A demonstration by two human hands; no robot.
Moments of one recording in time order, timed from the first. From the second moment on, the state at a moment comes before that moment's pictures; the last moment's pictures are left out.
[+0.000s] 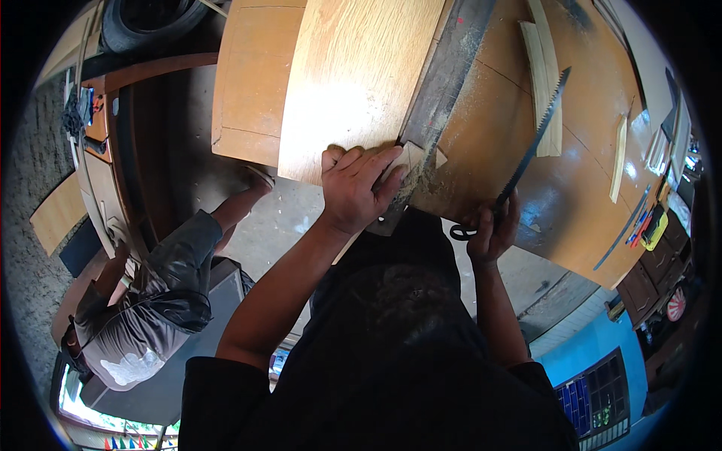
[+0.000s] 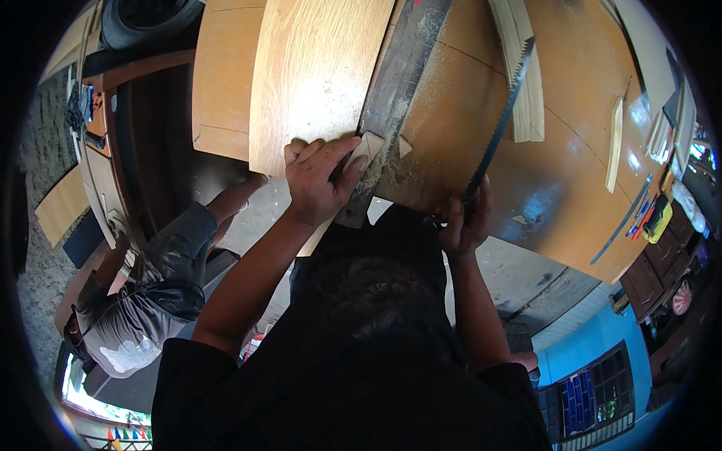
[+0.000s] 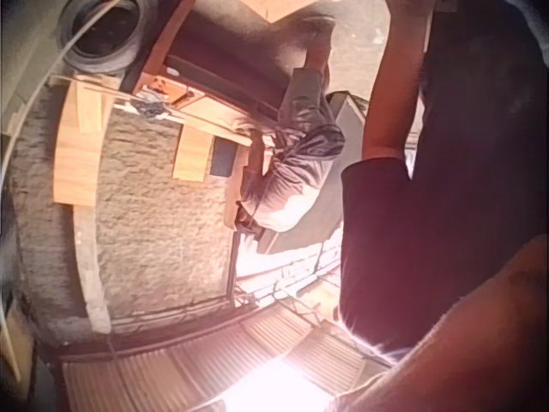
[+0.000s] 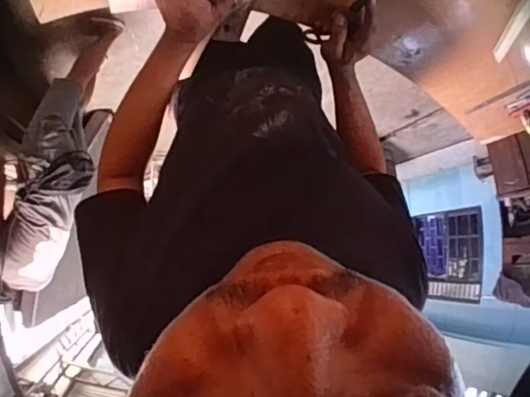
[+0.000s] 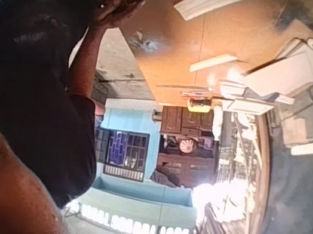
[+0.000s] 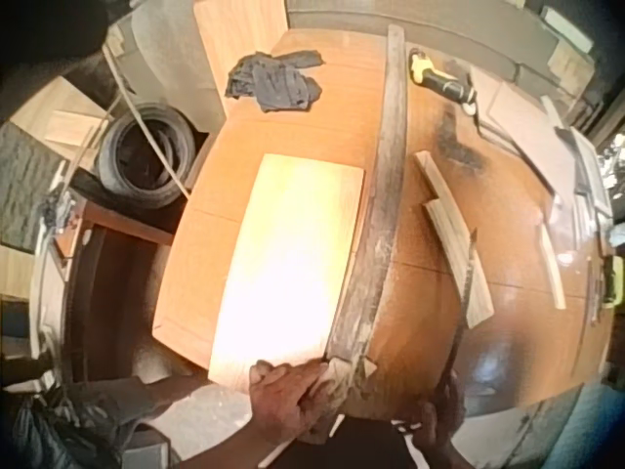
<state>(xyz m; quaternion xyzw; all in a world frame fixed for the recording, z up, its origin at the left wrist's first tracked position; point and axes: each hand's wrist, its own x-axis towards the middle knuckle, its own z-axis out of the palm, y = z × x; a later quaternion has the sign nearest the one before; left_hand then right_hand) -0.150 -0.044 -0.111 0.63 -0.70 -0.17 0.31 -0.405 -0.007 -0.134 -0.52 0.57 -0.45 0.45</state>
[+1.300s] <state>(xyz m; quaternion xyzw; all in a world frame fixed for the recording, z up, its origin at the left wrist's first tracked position) -0.153 -0.040 -0.119 0.65 -0.70 -0.16 0.25 -0.350 0.093 -0.120 -0.70 0.54 -0.29 0.38</state>
